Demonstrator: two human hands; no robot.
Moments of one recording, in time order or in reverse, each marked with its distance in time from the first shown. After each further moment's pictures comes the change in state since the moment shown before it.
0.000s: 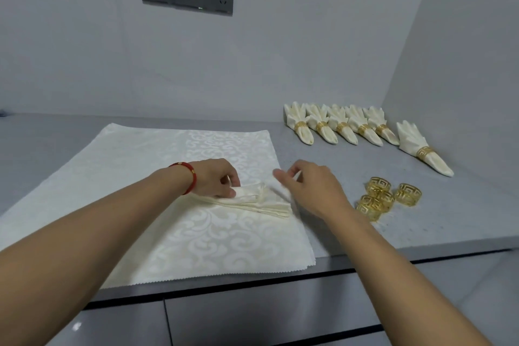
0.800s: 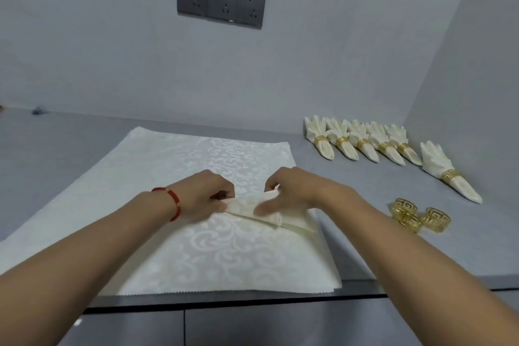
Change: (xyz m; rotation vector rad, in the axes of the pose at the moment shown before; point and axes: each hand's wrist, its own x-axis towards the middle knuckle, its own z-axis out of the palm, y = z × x) left_hand -0.046 -0.051 0.006 0.130 0.209 0.160; right_hand 0.025 -0.087 -0.010 -0.219 -0.535 -0.238
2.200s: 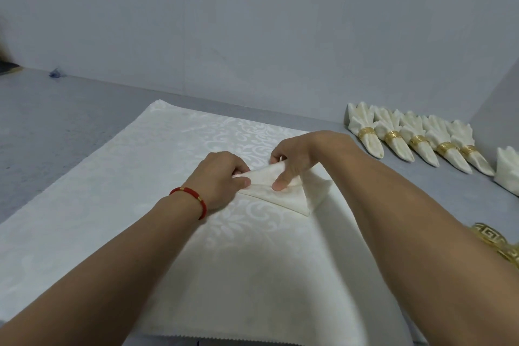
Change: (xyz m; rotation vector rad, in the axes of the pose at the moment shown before) left_hand 0.027 -0.034 0.025 -0.351 0.359 -0.369; right_hand 0.159 -0.013 -0.018 -0.327 -0.326 -0.004
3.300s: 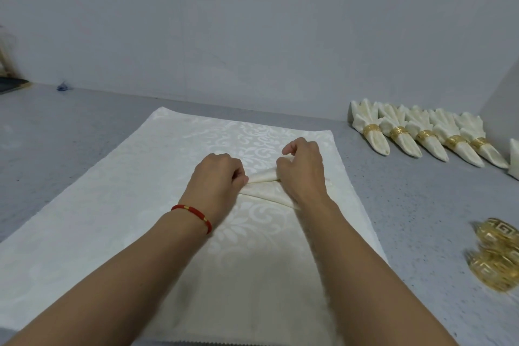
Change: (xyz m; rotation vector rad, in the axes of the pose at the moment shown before) left_hand -0.013 0.005 0.002 0.151 0.246 0.025; right_hand 0.013 -0.024 0.086 0.874 0.999 0.171
